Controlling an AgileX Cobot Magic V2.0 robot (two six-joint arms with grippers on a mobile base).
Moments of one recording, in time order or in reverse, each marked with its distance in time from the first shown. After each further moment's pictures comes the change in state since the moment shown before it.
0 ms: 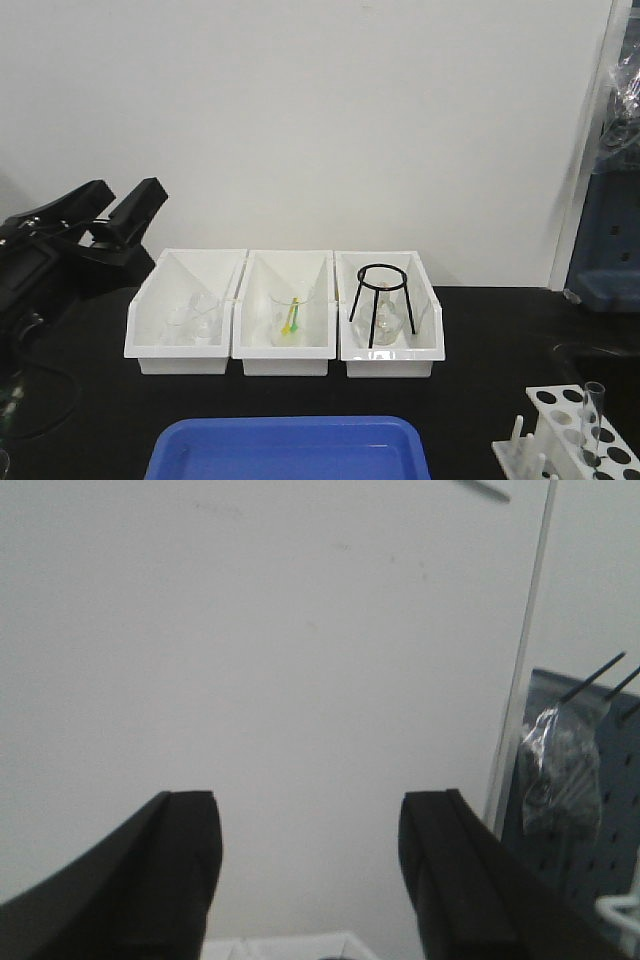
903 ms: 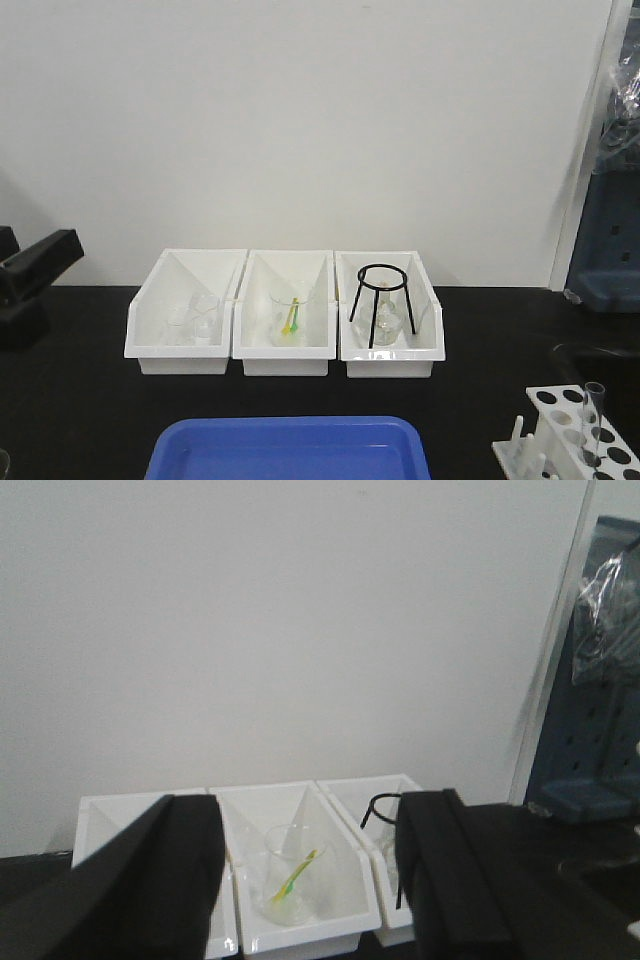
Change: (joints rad) left arm 0.000 -0.369 0.041 0.000 0.595 0.119; right arm 0.000 -0.002 0.000 0.000 0.014 0.000
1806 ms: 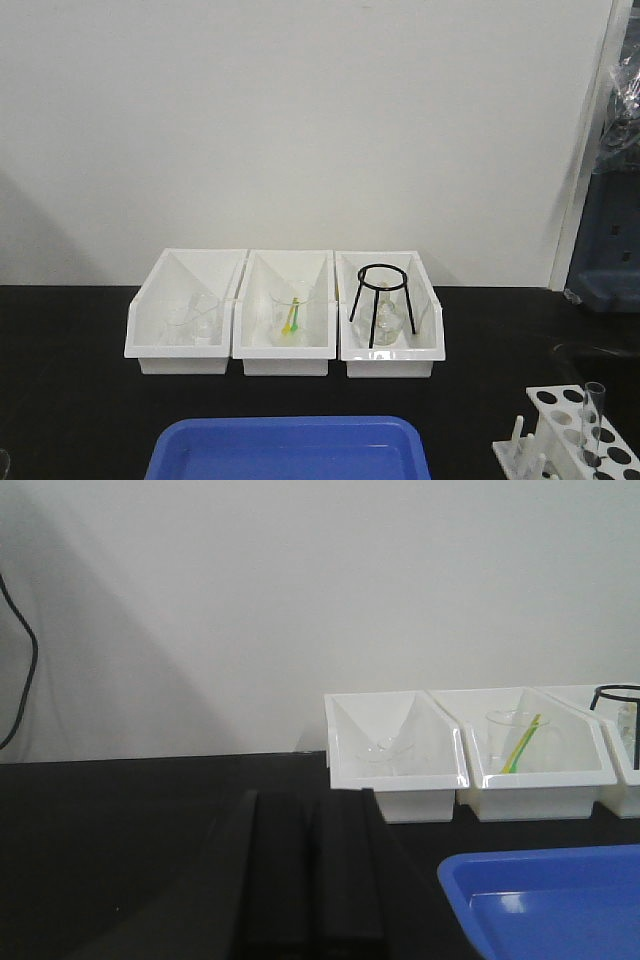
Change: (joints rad) left arm 0.343 -0.864 0.787 0.000 0.006 0.119; right arm 0.000 0.000 0.000 0.000 0.000 0.000
